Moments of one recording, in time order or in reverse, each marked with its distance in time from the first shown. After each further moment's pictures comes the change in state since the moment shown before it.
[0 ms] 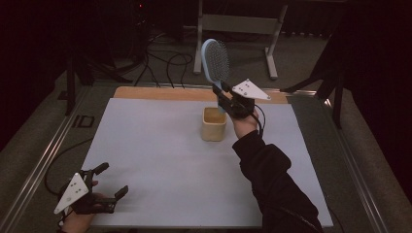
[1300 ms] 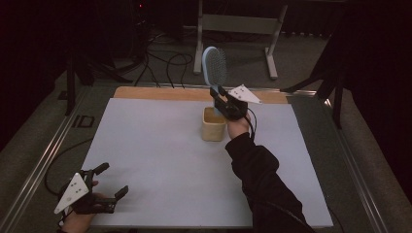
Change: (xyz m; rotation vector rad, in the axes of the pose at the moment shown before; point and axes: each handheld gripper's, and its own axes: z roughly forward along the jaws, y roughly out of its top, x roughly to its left) left arm 0.001 -0.001 0.000 0.003 -0.005 -0.001; right arm -0.009 -0.045 0.030 0.006 -0.029 0.076
